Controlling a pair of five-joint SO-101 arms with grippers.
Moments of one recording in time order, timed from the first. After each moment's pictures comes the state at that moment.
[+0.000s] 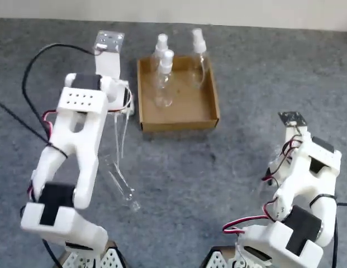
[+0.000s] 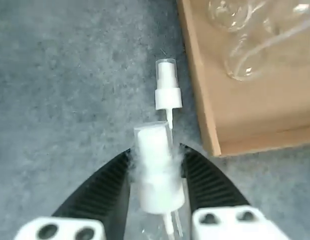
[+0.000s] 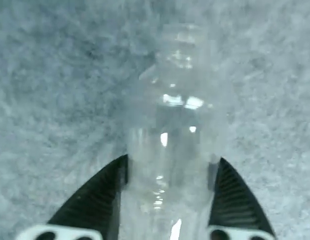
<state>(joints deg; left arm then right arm) -0.5 2.2 2.6 69.0 4.9 28.0 -6.1 35.4 60.5 39.7</state>
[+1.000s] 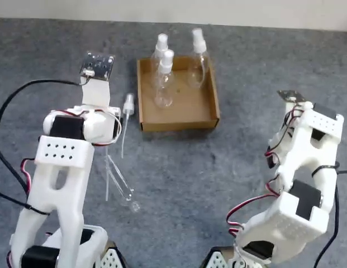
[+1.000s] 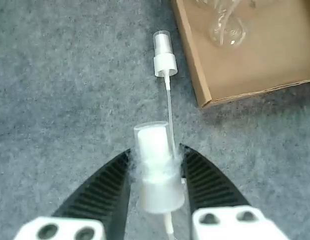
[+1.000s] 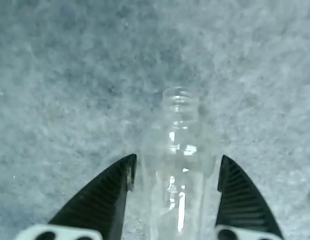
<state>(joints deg) -0.5 -30.1 28.6 67.6 1.7 22.7 9.6 9.1 78.8 34.4</state>
